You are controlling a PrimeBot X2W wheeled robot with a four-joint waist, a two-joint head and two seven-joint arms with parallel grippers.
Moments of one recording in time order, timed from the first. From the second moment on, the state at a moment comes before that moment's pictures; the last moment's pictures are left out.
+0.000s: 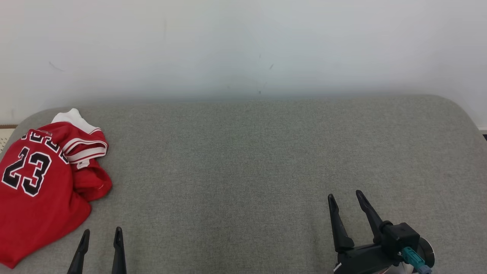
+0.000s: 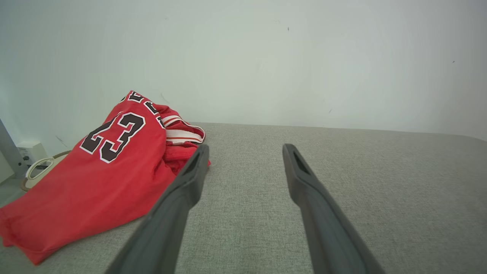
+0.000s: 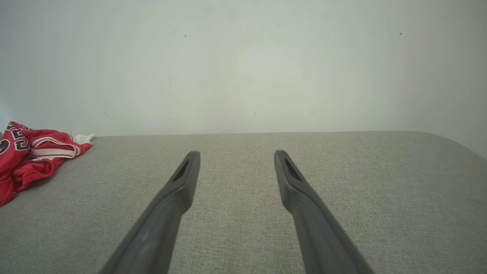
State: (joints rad) left arm 0.01 0.06 0.08 0.01 -0.07 0.00 -0.26; right arm -0.11 -0.05 0.23 0.19 0.08 0.13 -0.26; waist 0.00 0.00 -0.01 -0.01
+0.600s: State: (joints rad) left arm 0.02 0.05 0.12 0.01 -0.08 0.00 -0.26; right arm -0.11 -0.05 0.23 0.21 0.09 0.13 -0.26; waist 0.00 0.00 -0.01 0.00
